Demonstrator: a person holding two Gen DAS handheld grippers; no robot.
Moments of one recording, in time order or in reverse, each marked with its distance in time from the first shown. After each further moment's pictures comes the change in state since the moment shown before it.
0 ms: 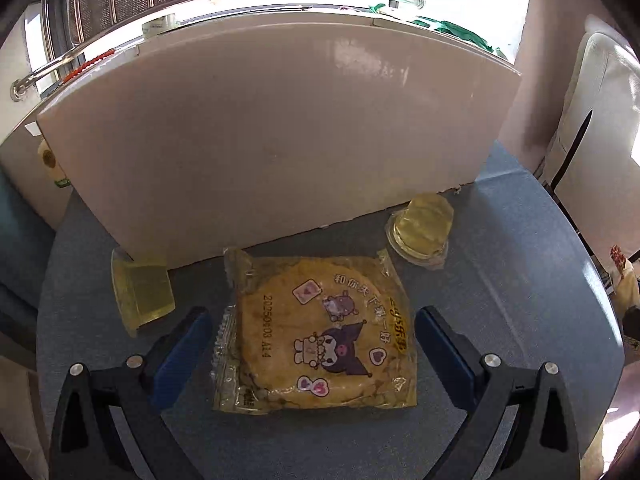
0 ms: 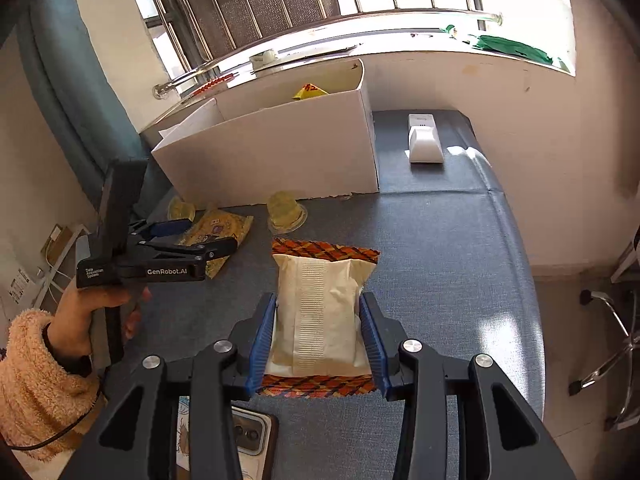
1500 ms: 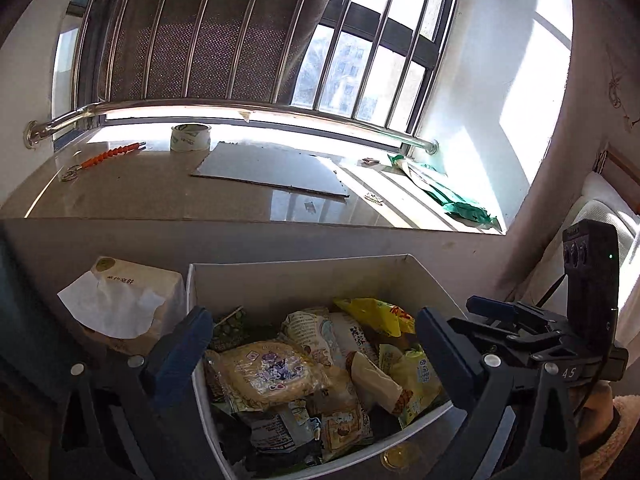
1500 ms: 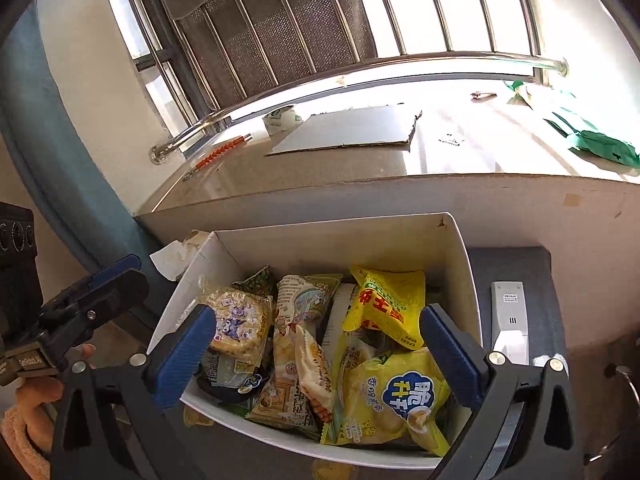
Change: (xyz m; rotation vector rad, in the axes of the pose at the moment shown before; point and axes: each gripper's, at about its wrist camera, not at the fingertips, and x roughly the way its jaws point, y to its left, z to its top) left arm -0.100 0.095 0.160 -0.159 -0.342 -0.111; right arm 0.096 0.038 0.229 -0.017 -0.098 0.061
